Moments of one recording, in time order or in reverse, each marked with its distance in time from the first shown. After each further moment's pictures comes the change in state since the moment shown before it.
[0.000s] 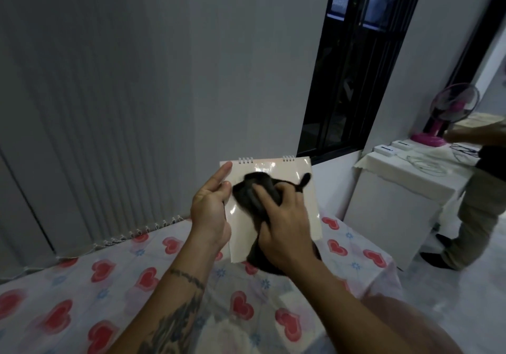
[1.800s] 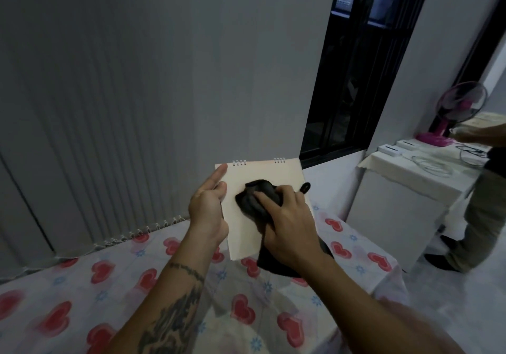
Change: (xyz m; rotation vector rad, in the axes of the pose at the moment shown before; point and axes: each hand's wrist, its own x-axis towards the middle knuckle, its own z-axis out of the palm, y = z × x) left_hand 0.022 -0.004 -0.004 0.050 0.101 -0.048; right_hand 0.012 0.020 0.007 -0.110 -0.109 -0.063
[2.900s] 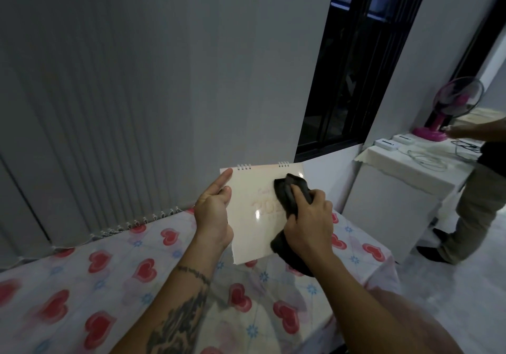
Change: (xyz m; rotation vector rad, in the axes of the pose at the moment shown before) left_hand -0.019 -0.024 -0.002 0.008 0.041 -0.039; right_hand -0.019 0.036 0.016 0.048 0.054 0.420
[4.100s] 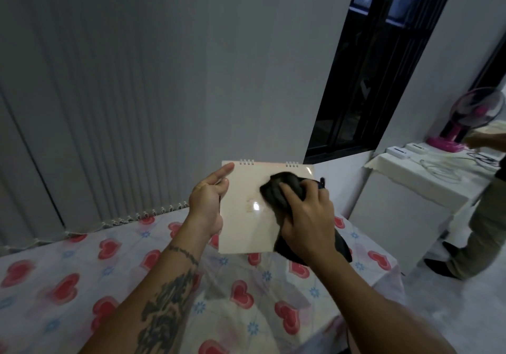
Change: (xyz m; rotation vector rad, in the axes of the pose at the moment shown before) left_hand 0.033 0.009 -0.030 0.138 -0.089 0.044; right_hand 0.001 -0.019 -0.015 -0.173 0.043 -0.353
